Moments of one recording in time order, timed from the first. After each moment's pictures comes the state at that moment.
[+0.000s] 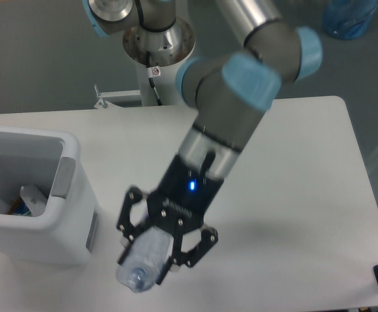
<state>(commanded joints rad) 2.43 -2.00 -1.10 -0.83 0.60 0.37</state>
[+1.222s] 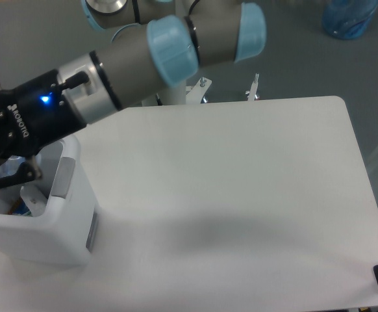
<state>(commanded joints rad) 2.24 -1.95 -1.30 -0.83 0.23 0.56</state>
